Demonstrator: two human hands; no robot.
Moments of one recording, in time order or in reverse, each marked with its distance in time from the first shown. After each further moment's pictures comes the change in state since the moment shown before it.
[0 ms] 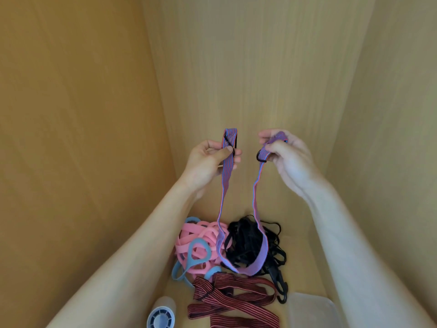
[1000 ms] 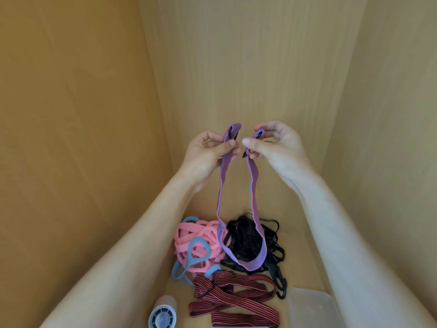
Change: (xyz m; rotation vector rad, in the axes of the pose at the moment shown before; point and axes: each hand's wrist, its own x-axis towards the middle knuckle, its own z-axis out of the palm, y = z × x) left_hand -0.001 0.012 0.005 -0.020 -0.021 0.052; right_hand 0.007 -0.001 0.009 -0.165 0.079 -0.071
